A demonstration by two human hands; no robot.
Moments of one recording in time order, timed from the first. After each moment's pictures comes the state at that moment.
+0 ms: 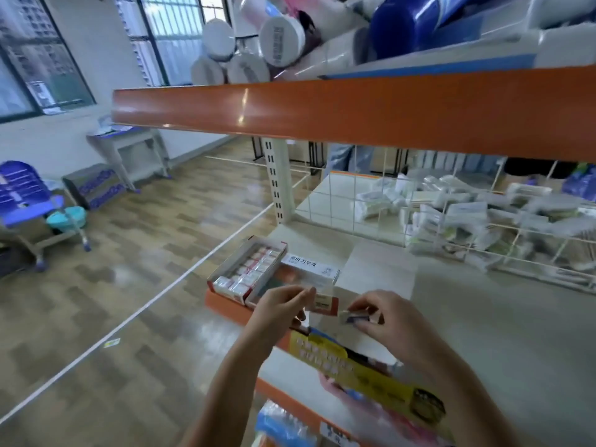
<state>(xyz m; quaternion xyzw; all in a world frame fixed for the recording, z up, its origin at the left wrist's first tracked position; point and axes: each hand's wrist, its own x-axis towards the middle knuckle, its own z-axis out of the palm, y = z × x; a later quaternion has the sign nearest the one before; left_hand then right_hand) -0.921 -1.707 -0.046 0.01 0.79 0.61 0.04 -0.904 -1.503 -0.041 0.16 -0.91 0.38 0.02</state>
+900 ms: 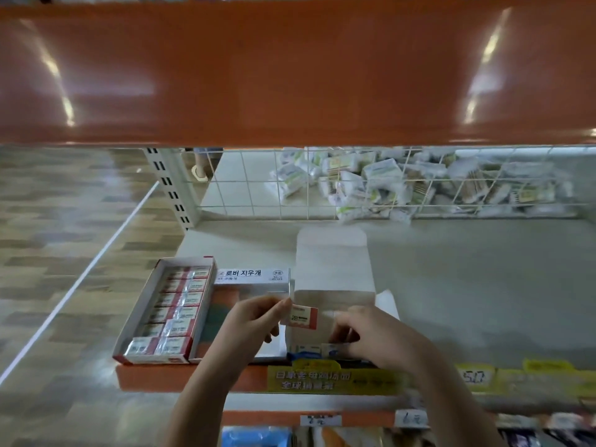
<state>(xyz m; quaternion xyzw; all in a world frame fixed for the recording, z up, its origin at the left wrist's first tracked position) -0.992 -1.722 -0.064 0.18 0.78 0.56 0.23 -0.912 -1.527 -0.059 -0.05 -0.93 0.31 -0.18</state>
